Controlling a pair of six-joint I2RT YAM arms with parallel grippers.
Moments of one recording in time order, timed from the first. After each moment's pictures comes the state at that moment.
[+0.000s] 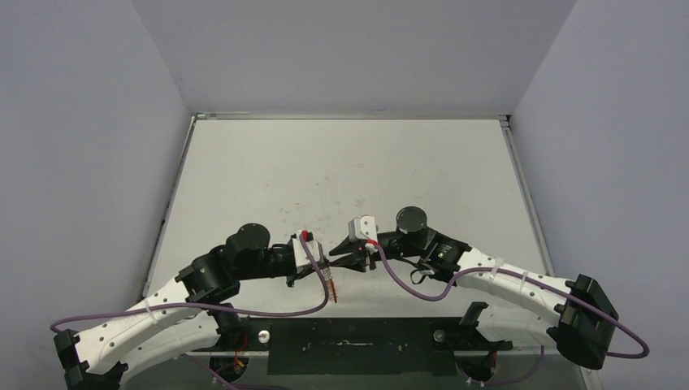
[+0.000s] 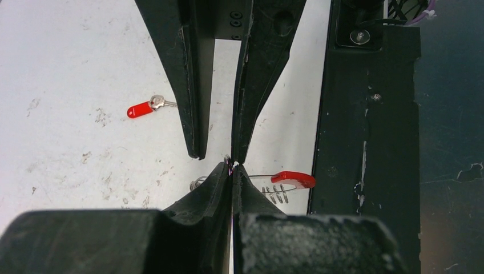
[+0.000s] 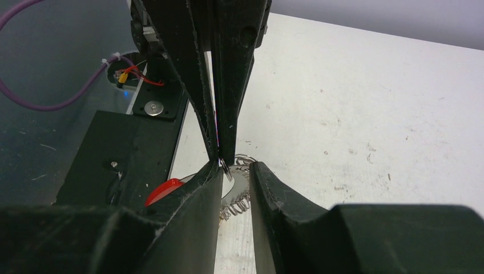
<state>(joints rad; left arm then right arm) -0.97 0.69 0.69 -0.37 0.34 0.24 0.93 1.10 0.66 0.24 -0.71 -0.27</state>
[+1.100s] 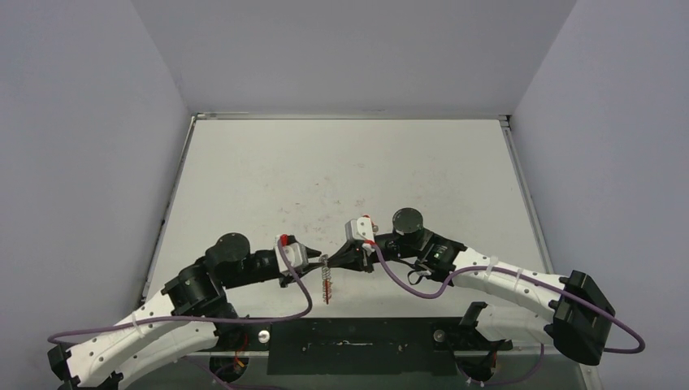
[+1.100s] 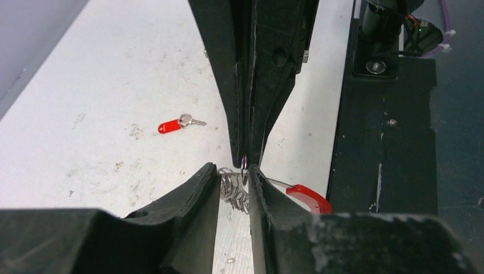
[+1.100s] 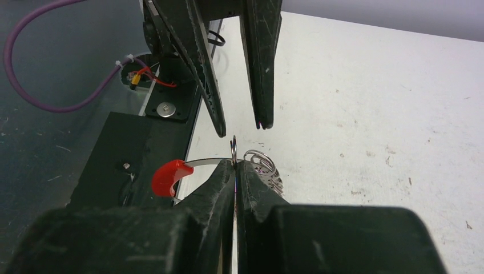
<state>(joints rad) -0.97 0.59 0.67 -0.34 0.29 0.23 0.94 1.15 0.67 0.26 -0.74 -0.24</state>
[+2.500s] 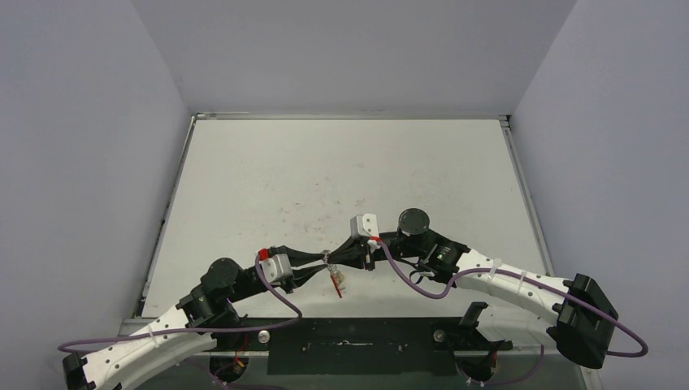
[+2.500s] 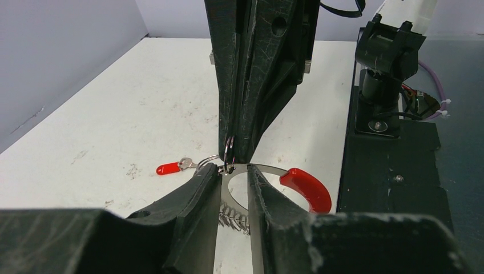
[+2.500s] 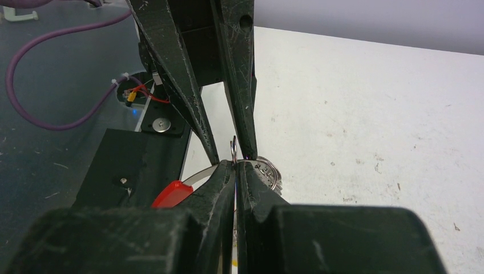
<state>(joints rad) -0.97 0.36 0.27 0.17 0.26 0.09 0.94 1.11 0.64 0.34 -0.72 -0.17</state>
